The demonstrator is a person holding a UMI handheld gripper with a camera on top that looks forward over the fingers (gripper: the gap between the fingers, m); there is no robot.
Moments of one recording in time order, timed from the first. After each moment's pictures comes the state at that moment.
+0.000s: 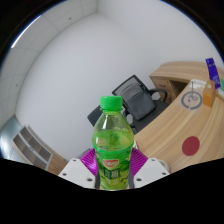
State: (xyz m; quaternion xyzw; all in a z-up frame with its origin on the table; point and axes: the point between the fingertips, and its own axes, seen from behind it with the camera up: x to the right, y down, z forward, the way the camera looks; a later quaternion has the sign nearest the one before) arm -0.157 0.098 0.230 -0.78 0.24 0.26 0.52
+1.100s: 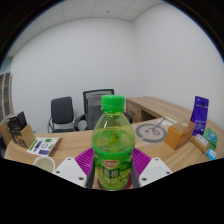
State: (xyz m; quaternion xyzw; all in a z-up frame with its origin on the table) arm 0.058 0.107 0.071 -0.80 0.11 -0.05 0.58
